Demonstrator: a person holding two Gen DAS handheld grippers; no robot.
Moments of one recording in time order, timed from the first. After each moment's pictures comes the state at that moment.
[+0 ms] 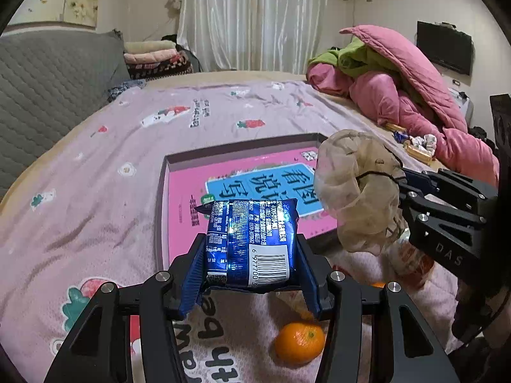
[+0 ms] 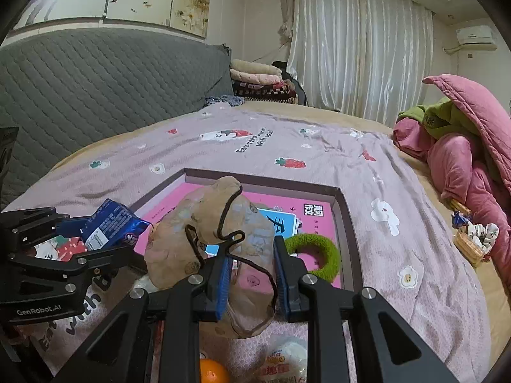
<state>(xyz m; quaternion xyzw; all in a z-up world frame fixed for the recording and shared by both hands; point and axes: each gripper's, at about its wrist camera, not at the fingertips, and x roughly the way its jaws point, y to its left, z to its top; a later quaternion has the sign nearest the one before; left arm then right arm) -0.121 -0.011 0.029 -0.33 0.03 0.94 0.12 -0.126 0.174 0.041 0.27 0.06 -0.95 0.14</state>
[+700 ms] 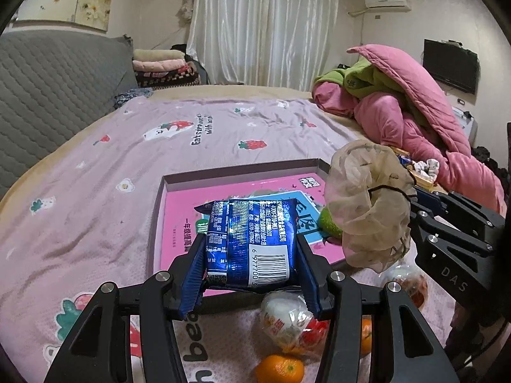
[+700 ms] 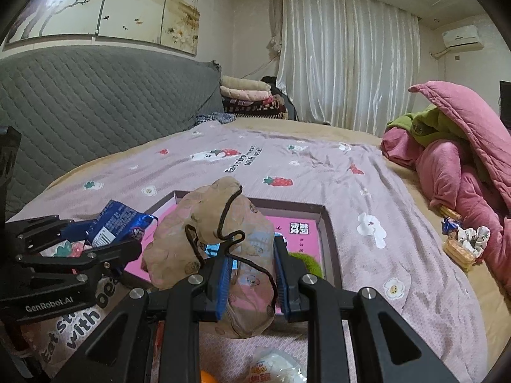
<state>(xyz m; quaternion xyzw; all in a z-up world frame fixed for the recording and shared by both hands) -0.132 0.000 0.043 -0.30 0.00 0.95 0.11 -0.124 0.186 0.056 0.23 0.04 -0.96 0.12</state>
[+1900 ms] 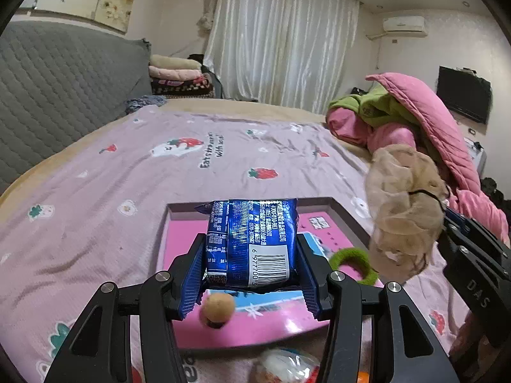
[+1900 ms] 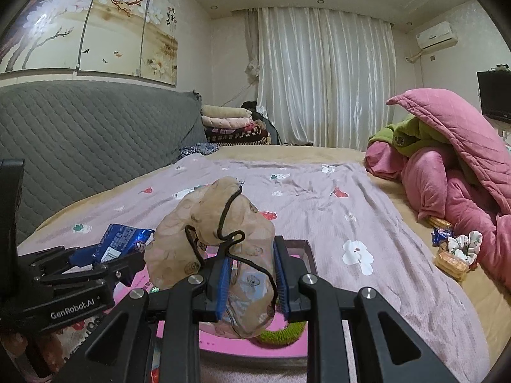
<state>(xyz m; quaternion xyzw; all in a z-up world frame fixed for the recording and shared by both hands) -0.170 -0.007 0.061 -0.27 -0.05 0.96 0.08 -0.139 0.199 0.085 0.18 0.00 -0.98 0.08</state>
